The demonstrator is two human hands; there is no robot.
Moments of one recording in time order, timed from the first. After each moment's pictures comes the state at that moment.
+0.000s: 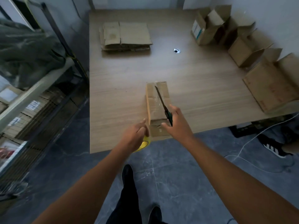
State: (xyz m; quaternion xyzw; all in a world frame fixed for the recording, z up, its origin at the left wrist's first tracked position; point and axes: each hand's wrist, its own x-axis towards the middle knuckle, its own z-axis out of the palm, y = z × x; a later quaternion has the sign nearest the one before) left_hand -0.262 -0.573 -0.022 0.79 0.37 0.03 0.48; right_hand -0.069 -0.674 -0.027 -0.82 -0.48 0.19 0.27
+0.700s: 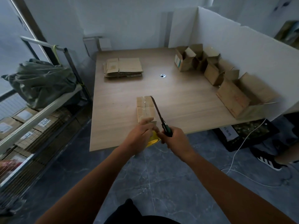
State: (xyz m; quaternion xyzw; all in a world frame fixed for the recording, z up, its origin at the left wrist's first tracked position) left_hand -0.262 -0.706 0.098 0.82 0.27 0.13 0.49; right_hand -0.129 -0.828 0.101 -0.73 -0.38 0.30 0.48
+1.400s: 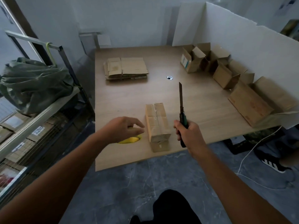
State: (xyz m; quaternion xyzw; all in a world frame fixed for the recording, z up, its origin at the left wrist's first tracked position) left_hand -0.304 -0.526 0.129 0.92 0.24 -0.02 0.32; right_hand -0.108 -0.710 0.101 -0.75 -0.22 0.29 0.56
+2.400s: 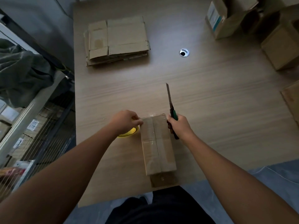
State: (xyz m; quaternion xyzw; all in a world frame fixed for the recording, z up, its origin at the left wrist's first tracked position) left_hand -0.093 -0.352 -0.025 0.85 0.42 -0.17 0.27; right_hand 0.084 -0.509 -0.069 -0.76 -0.12 0.48 0.43
